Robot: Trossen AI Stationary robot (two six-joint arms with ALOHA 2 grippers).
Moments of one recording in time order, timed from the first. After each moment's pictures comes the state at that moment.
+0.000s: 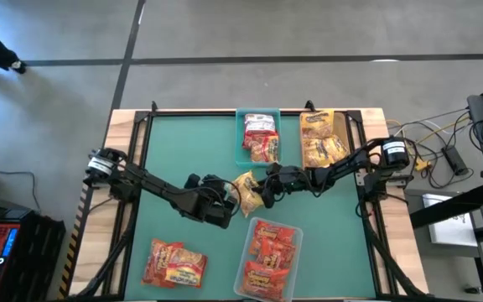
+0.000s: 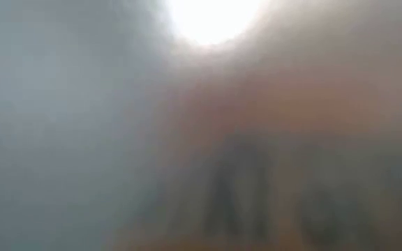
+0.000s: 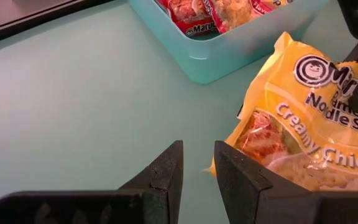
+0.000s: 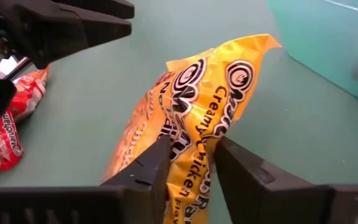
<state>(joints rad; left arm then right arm) -0.32 1.78 1.07 -0.62 -0.90 -1.25 -0.01 1.76 0.61 0.69 0.05 0.61</state>
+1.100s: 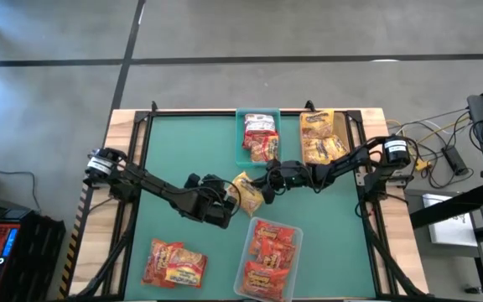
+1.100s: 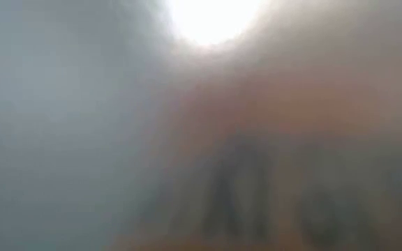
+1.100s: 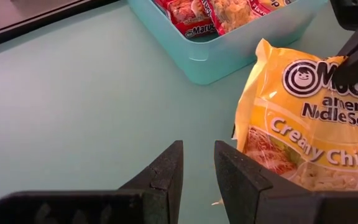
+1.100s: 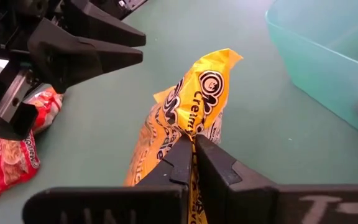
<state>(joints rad) -0.32 1.78 1.07 -0.63 -0.90 -1.24 -0.06 1.75 0.62 0.75 -0.01 0.59</state>
